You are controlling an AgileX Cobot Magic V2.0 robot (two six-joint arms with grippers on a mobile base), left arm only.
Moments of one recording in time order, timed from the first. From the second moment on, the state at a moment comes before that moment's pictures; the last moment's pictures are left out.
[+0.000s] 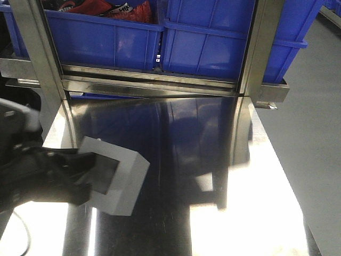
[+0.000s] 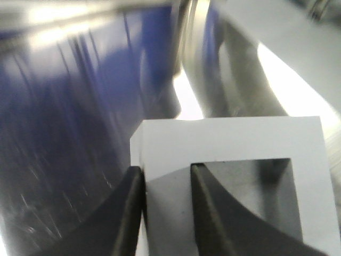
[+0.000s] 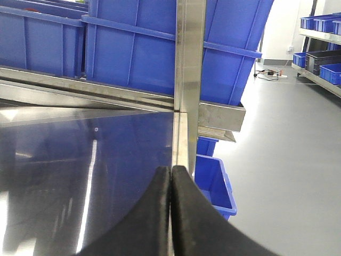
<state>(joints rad) -0.56 0.98 -0.65 -0.13 0.26 -0.09</state>
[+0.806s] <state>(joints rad) -0.56 0.41 -0.29 -0.13 0.02 0.00</state>
